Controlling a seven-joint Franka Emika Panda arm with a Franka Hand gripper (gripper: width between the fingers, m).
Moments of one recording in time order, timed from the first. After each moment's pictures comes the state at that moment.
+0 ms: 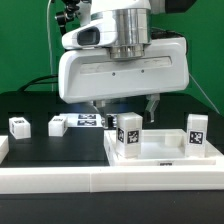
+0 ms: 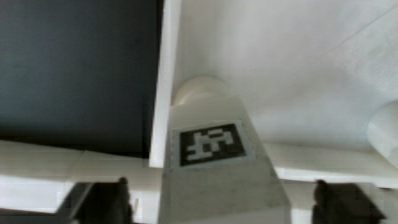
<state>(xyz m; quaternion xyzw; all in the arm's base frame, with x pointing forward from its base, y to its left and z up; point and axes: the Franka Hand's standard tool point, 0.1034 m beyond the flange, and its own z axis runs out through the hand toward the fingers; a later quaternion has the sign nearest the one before) 0.607 0.005 0.080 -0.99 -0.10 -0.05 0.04</state>
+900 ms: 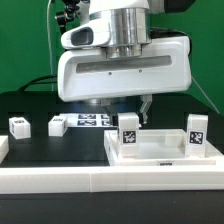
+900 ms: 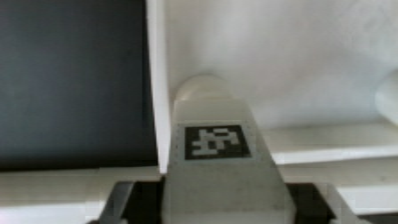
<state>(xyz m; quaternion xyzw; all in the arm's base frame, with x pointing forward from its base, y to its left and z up) 0.607 0.003 0.081 -1.00 0.02 -0.06 0.04</state>
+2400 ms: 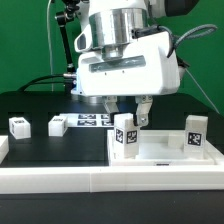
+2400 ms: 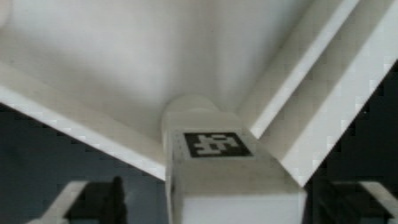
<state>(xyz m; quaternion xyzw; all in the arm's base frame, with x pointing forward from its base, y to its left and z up) 0.602 0.005 0.080 -0.87 0.48 -0.05 0.08</state>
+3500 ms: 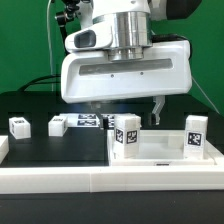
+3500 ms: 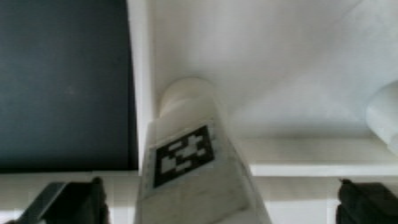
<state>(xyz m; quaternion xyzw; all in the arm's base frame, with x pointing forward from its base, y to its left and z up) 0.601 0.006 0.076 -1.00 -0.04 -0.08 0.03</state>
